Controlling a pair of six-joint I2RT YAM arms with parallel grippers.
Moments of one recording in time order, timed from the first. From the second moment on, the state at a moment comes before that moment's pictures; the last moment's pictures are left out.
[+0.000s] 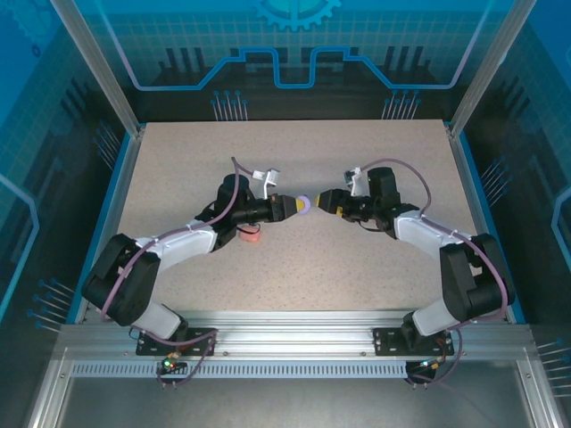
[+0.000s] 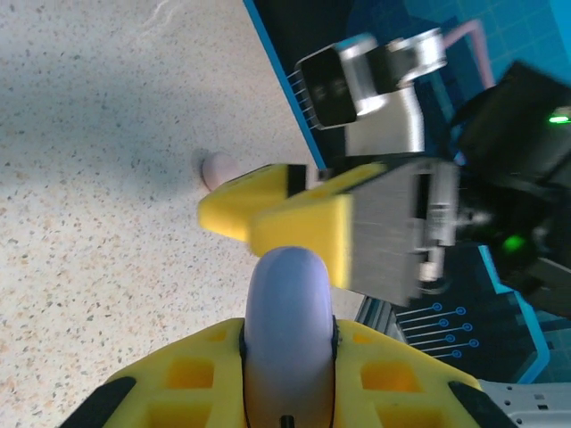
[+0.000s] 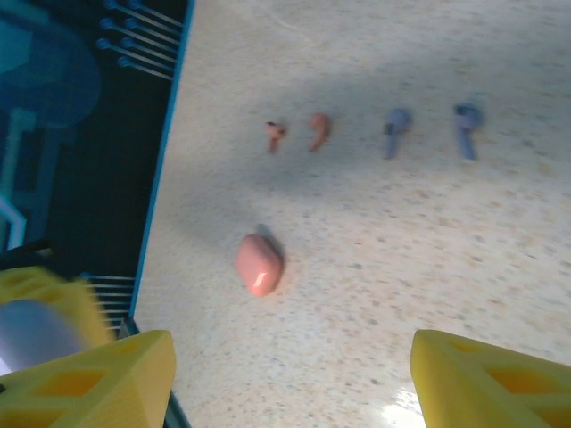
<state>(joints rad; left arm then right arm) -0.49 1.51 0.78 0.41 0.65 -0.81 0.27 1.51 0.80 0.05 -0.69 0.65</state>
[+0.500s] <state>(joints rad) -0.49 1.49 0.78 0.44 0.65 -0.81 0.28 1.31 0.78 0.00 -0.71 0.65</state>
